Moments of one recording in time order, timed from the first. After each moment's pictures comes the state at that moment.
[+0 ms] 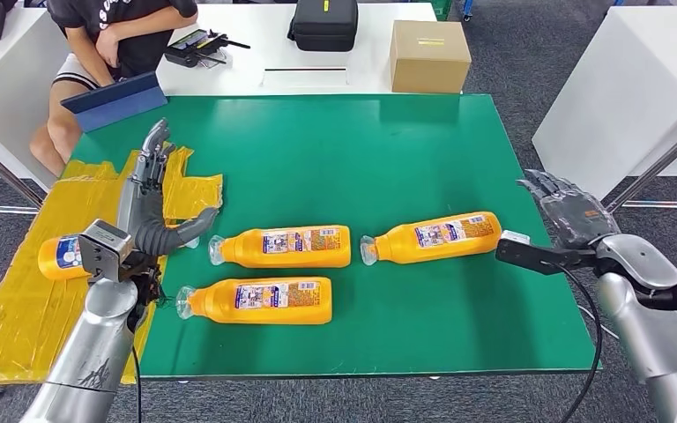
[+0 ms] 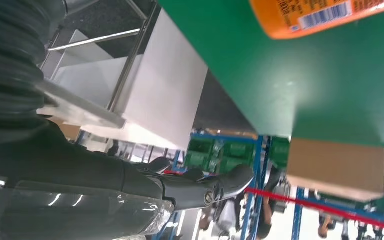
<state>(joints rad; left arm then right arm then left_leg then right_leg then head) -0.42 0.00 -0.22 -1.32 -0.17 -0.01 -0.52 -0.47 -0.52 0.16 -1.19 0.96 0.09 -0.30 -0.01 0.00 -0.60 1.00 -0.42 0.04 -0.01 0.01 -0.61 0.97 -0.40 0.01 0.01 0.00</state>
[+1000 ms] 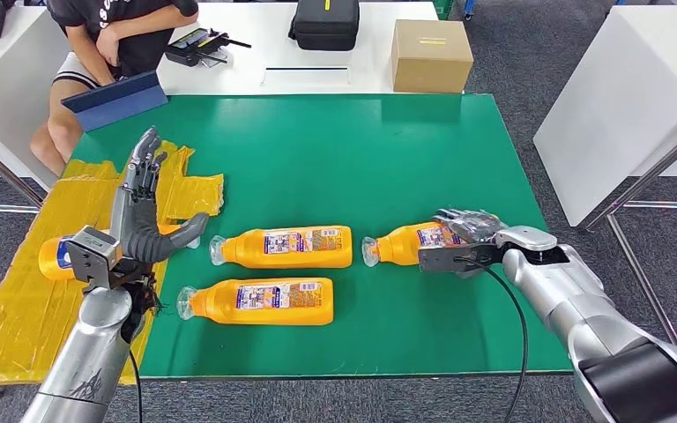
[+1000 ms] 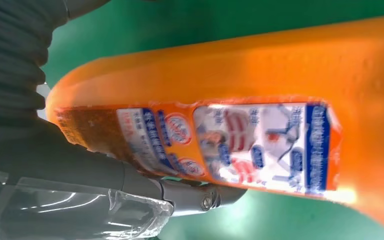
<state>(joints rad) -0.38 0.04 -0.24 -1.35 -0.09 0.02 -0.49 -0.84 -0.24 0.59 -0.50 0.92 0.21 -0.36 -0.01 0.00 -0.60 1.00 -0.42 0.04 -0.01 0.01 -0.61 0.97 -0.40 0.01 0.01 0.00</state>
